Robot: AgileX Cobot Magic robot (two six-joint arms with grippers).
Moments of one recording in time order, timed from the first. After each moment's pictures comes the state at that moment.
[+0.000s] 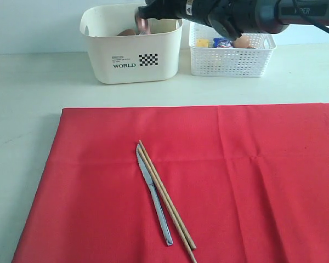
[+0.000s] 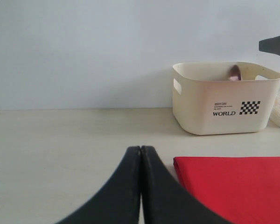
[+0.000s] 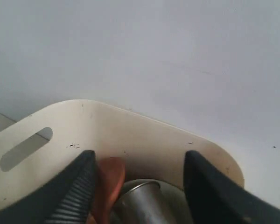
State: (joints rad) left arm -0.06 0.01 0.00 -0.01 0.14 -0.01; right arm 0.40 2.27 -1.76 -0.57 -0.27 0.50
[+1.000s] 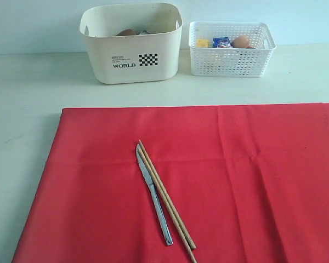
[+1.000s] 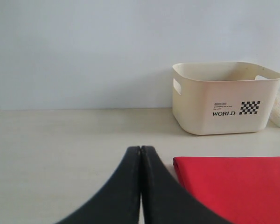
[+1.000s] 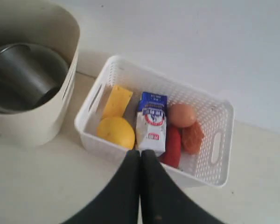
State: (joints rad) left arm -0.06 0.01 0.00 -0.01 0.14 -0.01; right arm 0.40 1.94 -1.76 -0.44 0.71 0.31
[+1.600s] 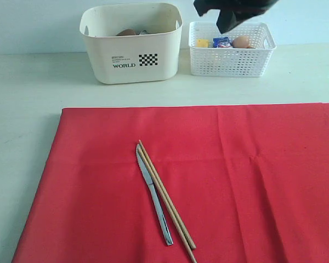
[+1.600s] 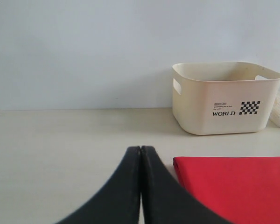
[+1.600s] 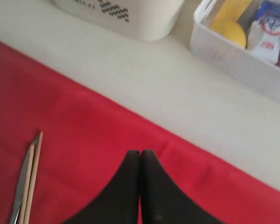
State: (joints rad) left arm -0.06 0.01 0.00 -0.01 0.14 -0.01; right arm 0.40 1.70 -1.53 0.10 0.94 -0.12
